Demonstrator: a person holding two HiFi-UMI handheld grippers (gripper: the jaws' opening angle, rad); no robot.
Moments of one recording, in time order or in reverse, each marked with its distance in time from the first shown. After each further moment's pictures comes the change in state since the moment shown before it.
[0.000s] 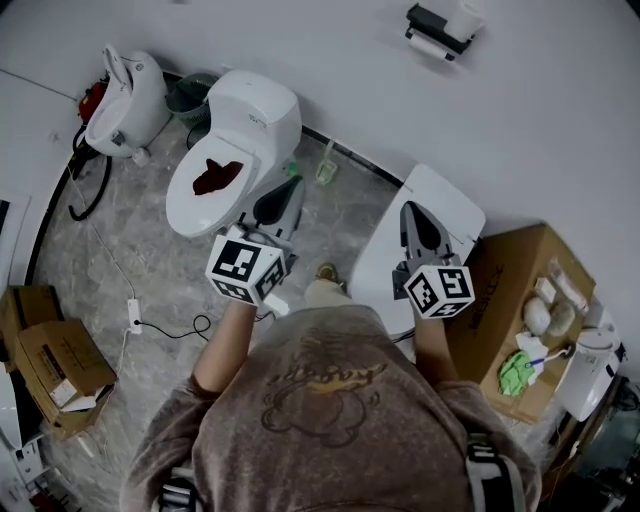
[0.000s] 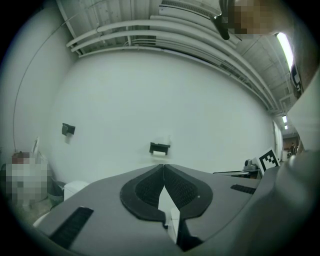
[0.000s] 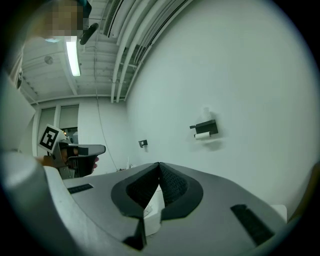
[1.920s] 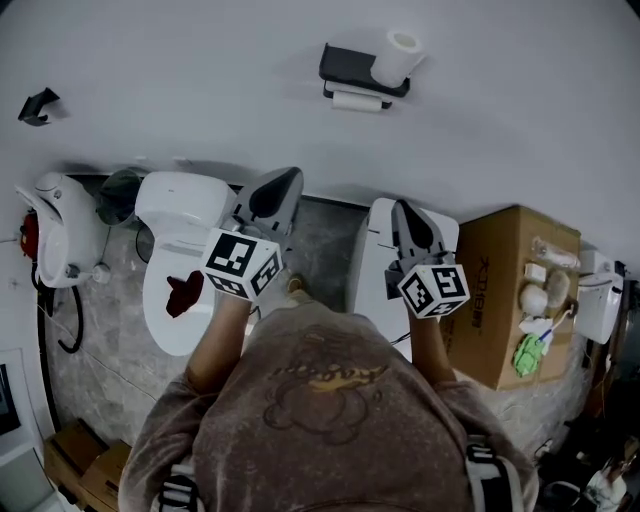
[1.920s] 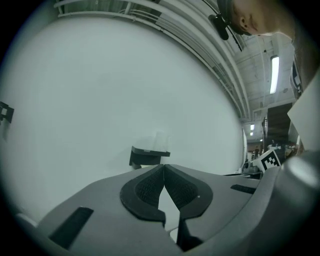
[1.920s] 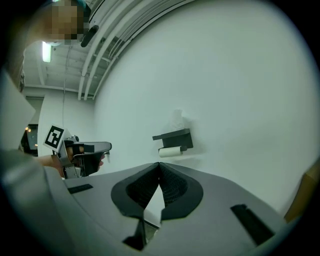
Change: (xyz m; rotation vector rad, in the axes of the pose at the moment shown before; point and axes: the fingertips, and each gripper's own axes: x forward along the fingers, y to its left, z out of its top) left arm 0.320 0.081 0.056 0.035 0.006 -0.401; right arm 0.176 -0.171 0.067 0.026 -0.074 -0.338
